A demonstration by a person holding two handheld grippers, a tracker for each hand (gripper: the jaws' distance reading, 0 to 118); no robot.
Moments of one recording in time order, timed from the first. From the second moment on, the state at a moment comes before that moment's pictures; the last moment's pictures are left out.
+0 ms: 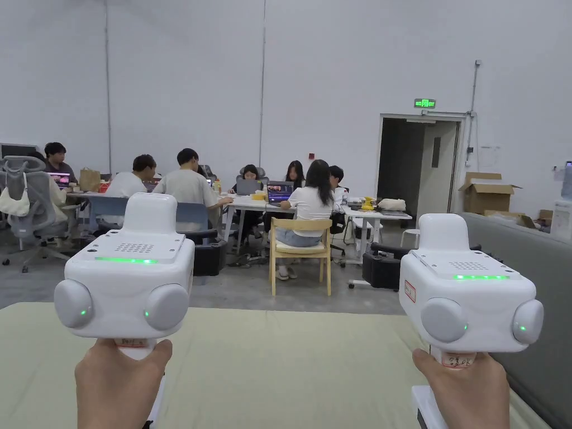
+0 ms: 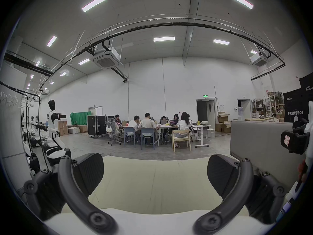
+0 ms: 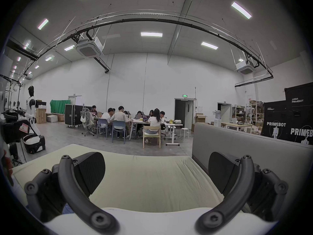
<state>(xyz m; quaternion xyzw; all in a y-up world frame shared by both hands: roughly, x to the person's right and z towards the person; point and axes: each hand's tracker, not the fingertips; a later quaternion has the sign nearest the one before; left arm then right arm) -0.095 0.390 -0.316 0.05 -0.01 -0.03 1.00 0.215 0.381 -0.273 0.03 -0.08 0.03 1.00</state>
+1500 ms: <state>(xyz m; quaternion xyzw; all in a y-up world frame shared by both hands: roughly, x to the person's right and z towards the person) -0.095 0.388 -0.313 0.04 -0.02 -0.05 1.00 0.208 0.380 -0.272 0.03 -0.06 0.02 1.00</state>
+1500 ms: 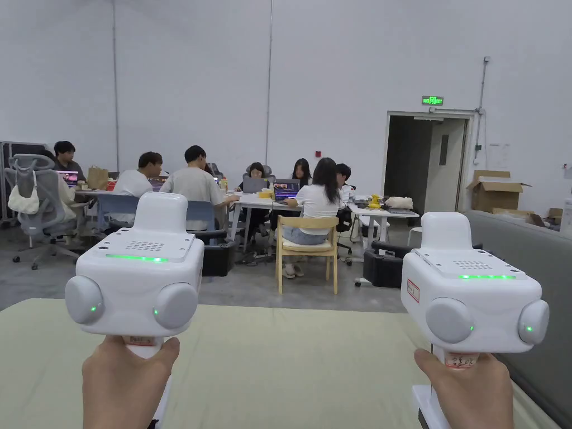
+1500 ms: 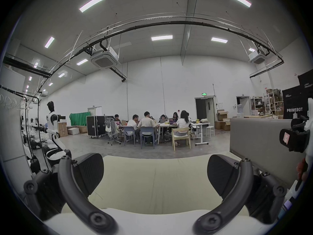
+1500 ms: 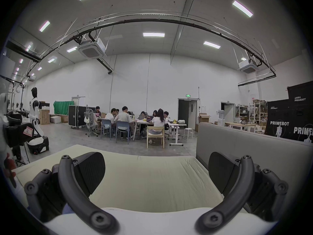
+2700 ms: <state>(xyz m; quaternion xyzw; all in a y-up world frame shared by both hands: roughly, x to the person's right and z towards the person) -0.267 0.258 -0.256 -0.09 0.14 -0.05 0.98 0.083 0.258 -0.279 -0.03 0.14 0.01 0.99</state>
